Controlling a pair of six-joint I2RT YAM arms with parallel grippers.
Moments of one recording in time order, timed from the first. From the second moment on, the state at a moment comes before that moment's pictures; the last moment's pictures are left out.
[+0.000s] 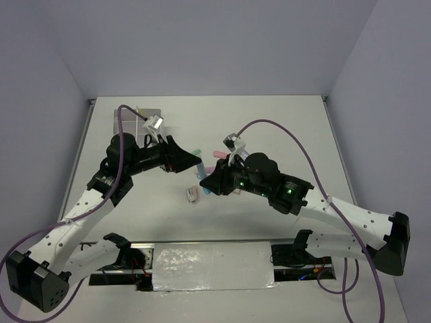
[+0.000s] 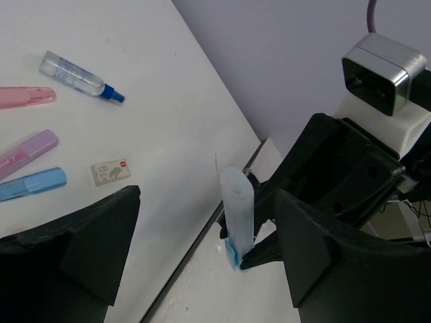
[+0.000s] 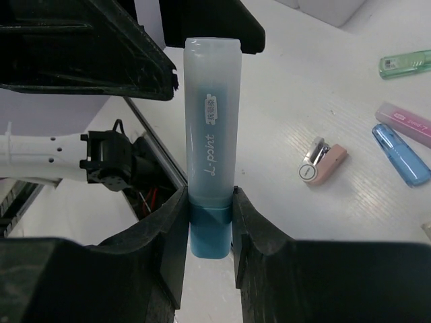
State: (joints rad) left arm -0.42 0.95 0.84 -0.05 0.60 -0.72; right arm 1.01 1.04 0.91 -0.15 -0.04 0.56
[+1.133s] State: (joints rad) left arm -0.45 1.12 1.36 -0.50 -0.05 -0.50; right arm 0.83 0.77 0.79 -0.17 0.07 0.48
